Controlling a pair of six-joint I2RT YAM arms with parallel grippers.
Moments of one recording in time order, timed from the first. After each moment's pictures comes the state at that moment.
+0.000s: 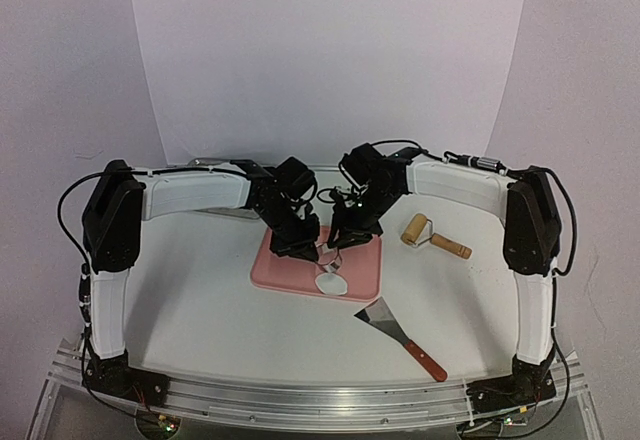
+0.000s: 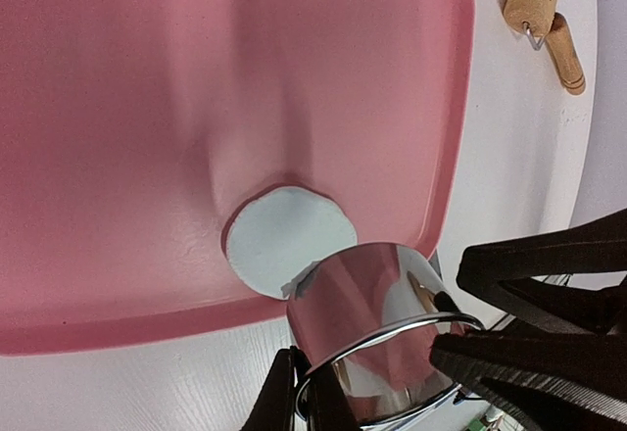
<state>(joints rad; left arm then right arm) -0.84 2.05 1.67 -0.75 0.32 -0.84 0.72 2.09 1.79 -0.88 -0.36 0.44</state>
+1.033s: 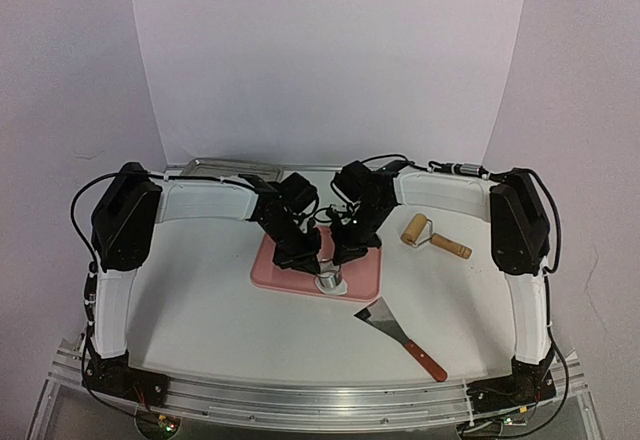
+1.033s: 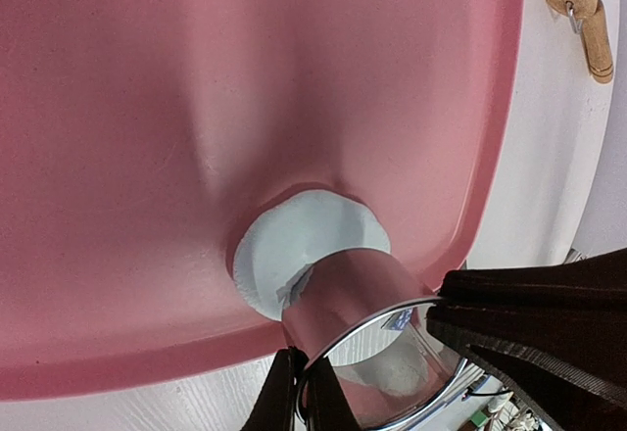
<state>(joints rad) -0.84 2.10 1.62 -0.67 0.38 -0.84 0.74 2.16 1.78 -0.91 -0.31 0.38</state>
